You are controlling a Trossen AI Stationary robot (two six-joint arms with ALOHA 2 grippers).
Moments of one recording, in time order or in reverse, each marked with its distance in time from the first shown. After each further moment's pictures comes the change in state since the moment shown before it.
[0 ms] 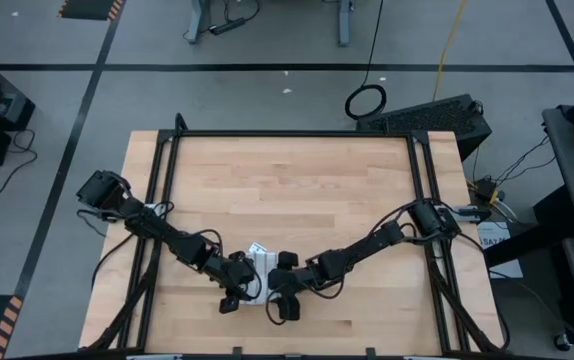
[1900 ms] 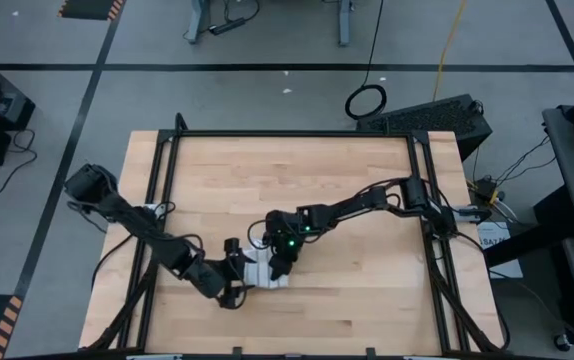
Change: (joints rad) left arm -0.139 -0.143 0.000 -0.027 -0.572 0.262; right arm -0.324 0.007 -0.003 -0.005 -0.835 0.410
